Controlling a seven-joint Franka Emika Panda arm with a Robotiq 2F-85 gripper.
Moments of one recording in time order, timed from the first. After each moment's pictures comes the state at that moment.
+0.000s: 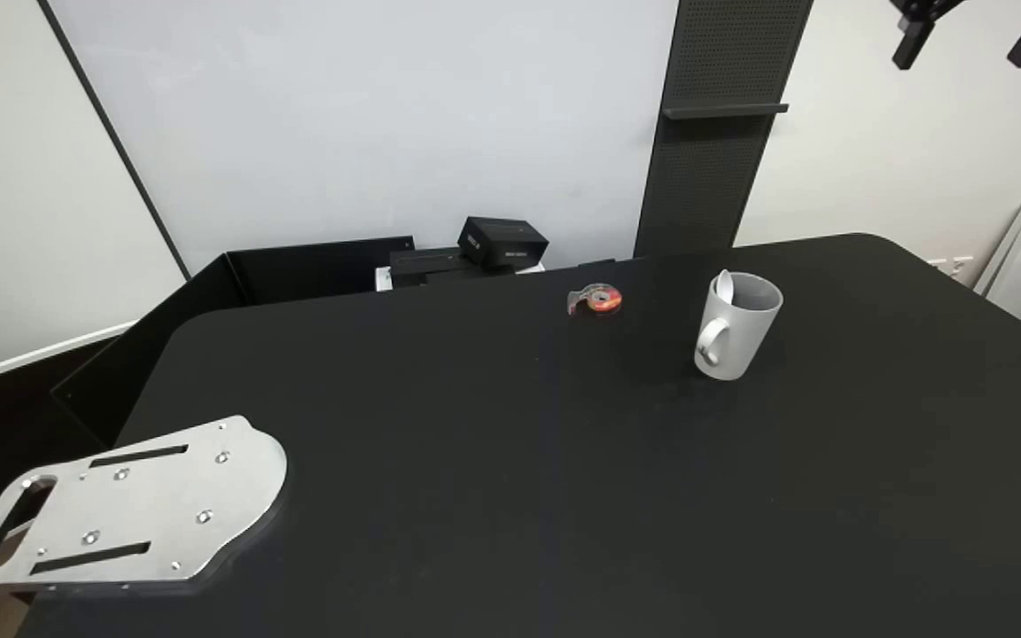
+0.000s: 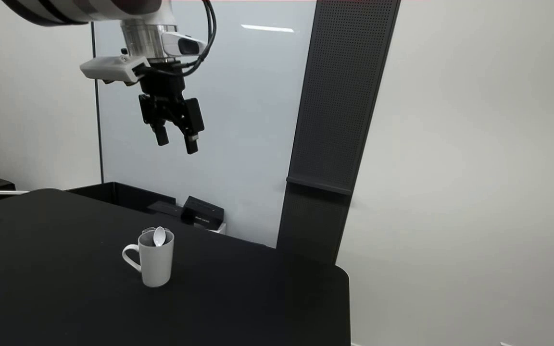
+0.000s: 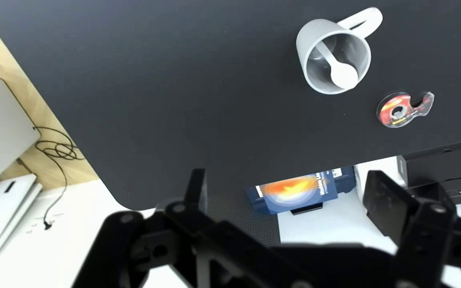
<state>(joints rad) -0.04 0.07 0.03 -2.03 -0.17 2.32 0.46</state>
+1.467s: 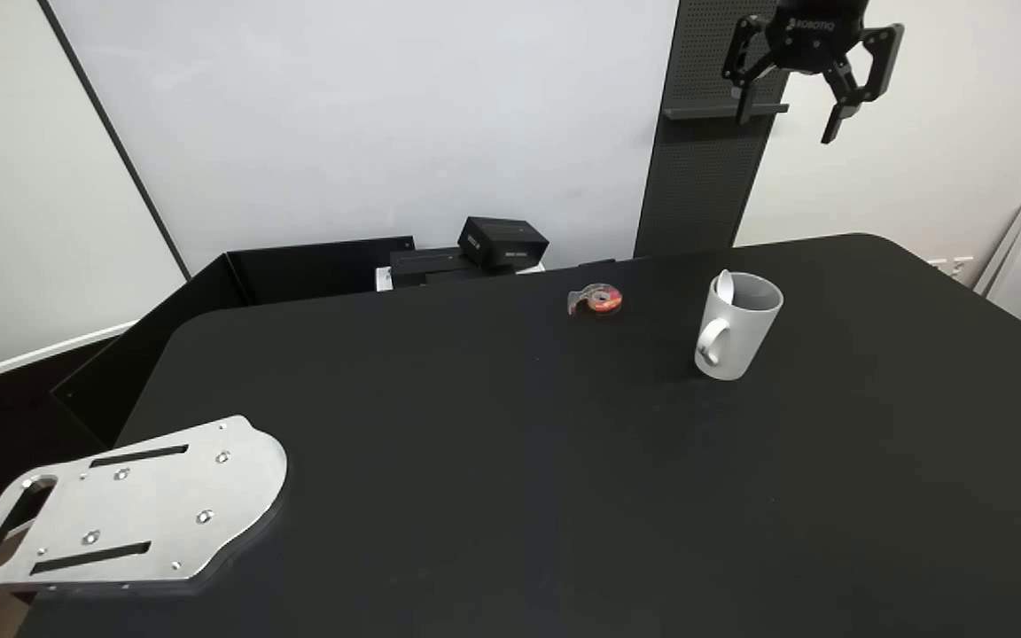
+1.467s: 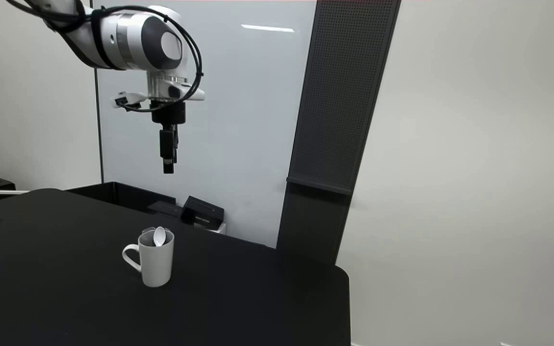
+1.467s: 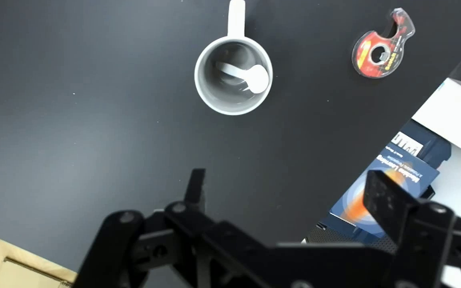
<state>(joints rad) 0.10 0.56 -0.03 -1.45 -0.04 2.03 1.17</state>
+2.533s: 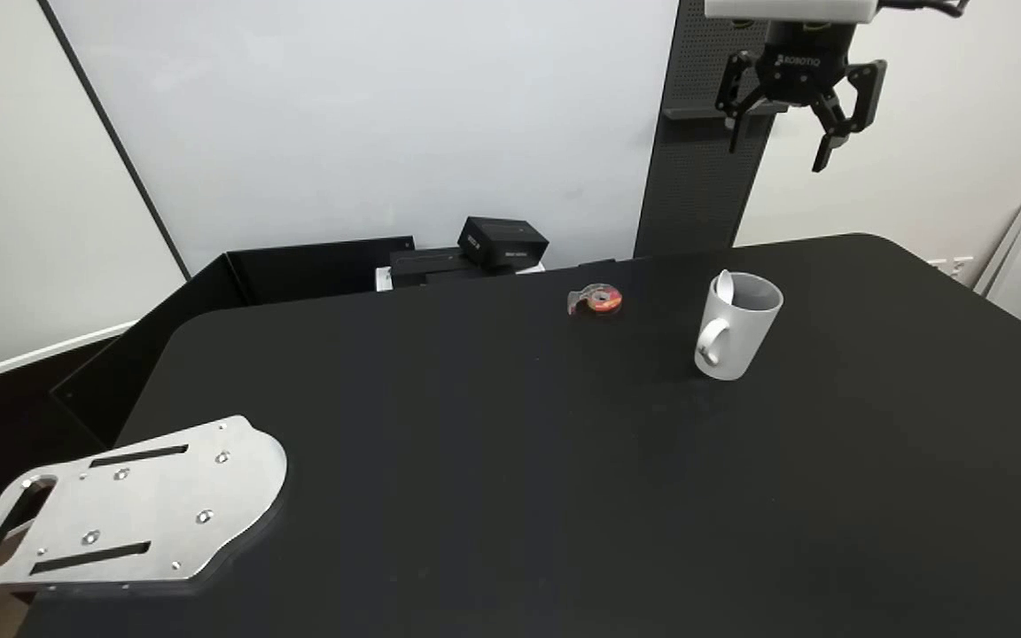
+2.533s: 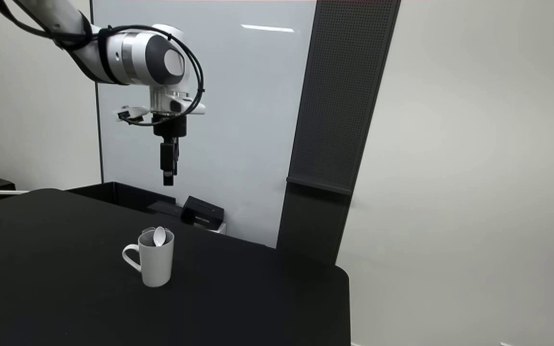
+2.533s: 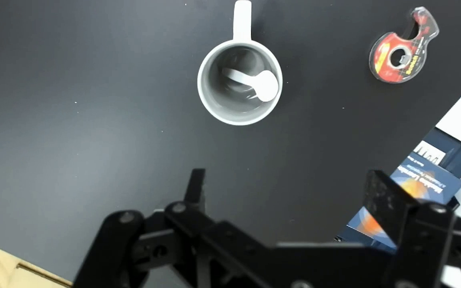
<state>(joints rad) 0.11 0.62 -0.05 -1.43 -0.03 2.03 1.18</state>
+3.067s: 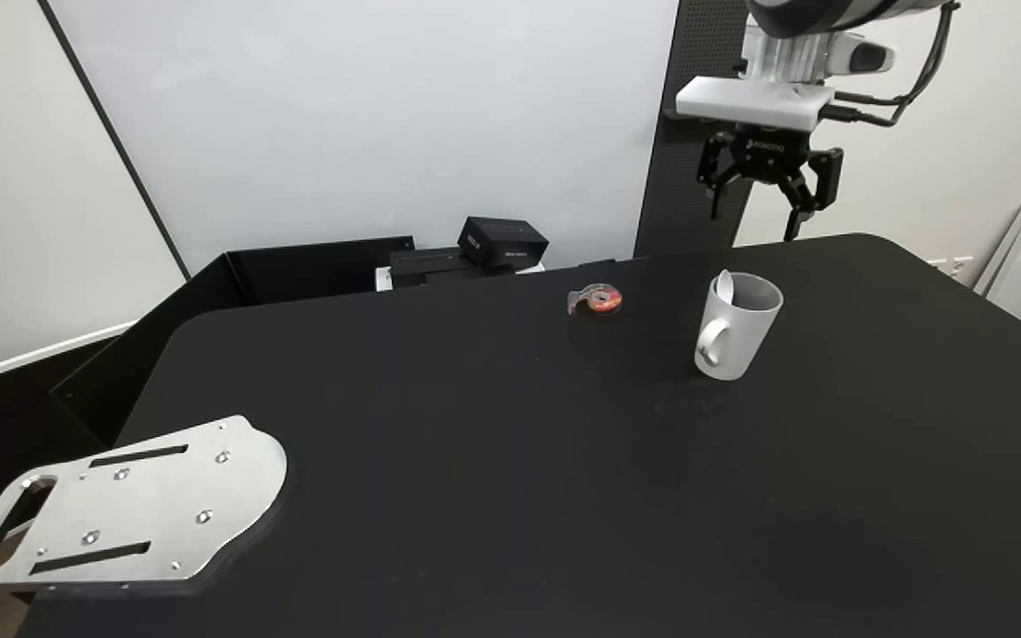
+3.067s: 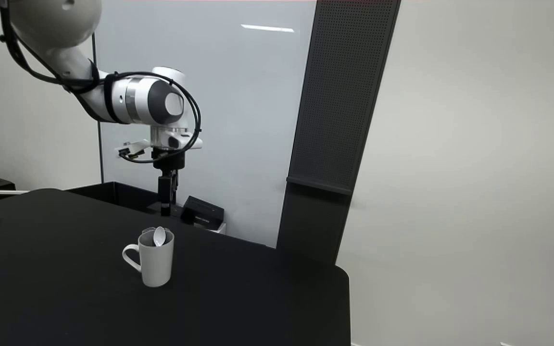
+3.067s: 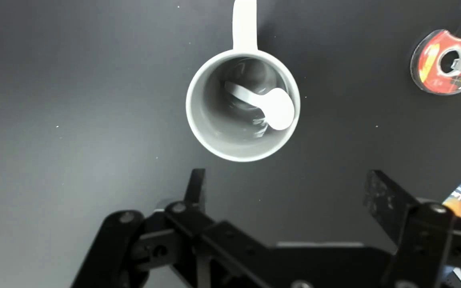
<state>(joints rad) 0.13 0.76 -0.06 -1.42 -0.02 2.10 1.22</state>
